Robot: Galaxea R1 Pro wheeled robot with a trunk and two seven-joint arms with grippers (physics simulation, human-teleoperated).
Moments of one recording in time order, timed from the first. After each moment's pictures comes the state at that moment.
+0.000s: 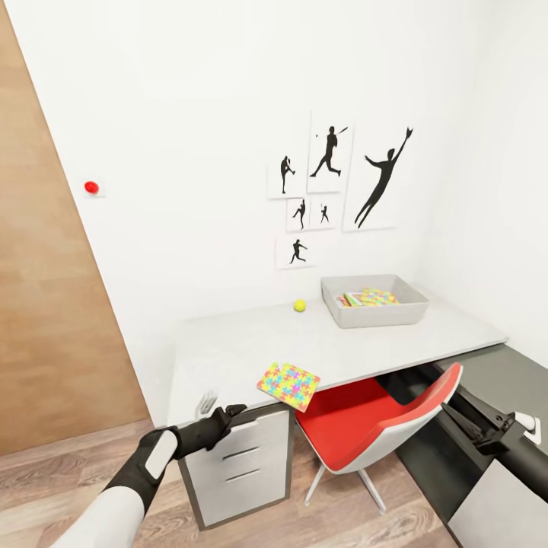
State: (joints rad) left arm -0.63 -0.07 0.31 -0.51 0.43 0.63 -0.49; right arm -0.05 -0.34 -0.47 -1.39 -1.15 0.84 0.84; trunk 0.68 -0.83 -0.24
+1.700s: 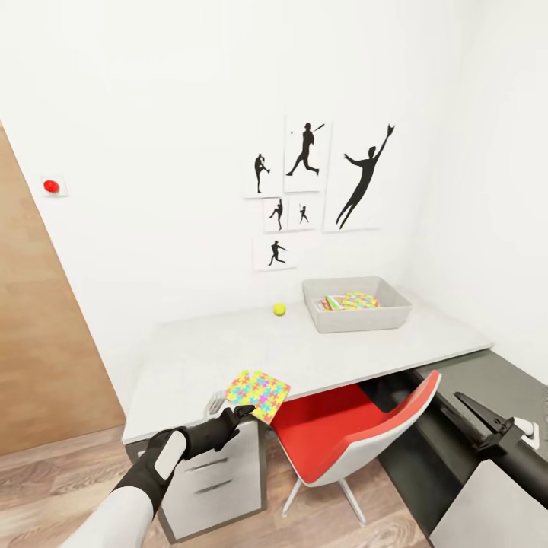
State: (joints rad) left arm -0.63 -0.10 0.30 -0.50 0.43 0.62 -0.49; right arm -0.05 -0.33 -0.47 -1.35 -1.15 0.84 0.84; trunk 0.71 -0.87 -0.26
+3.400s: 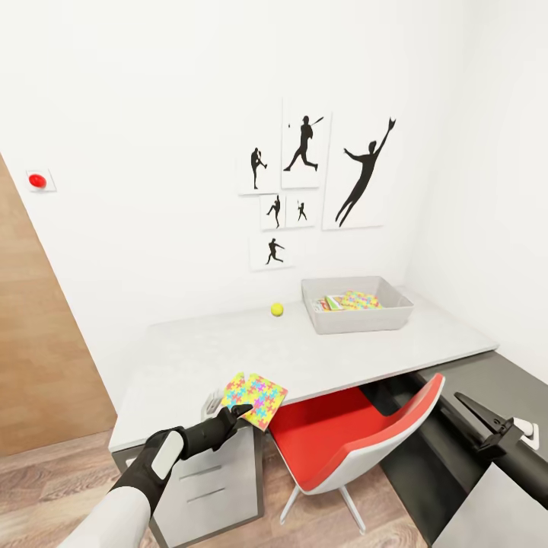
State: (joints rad) left arm -0.63 -0.09 0.31 -0.50 0.43 0.63 -0.50; right arm -0.05 -0.33 -0.47 -1.35 -1.15 0.83 0.83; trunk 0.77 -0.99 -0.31
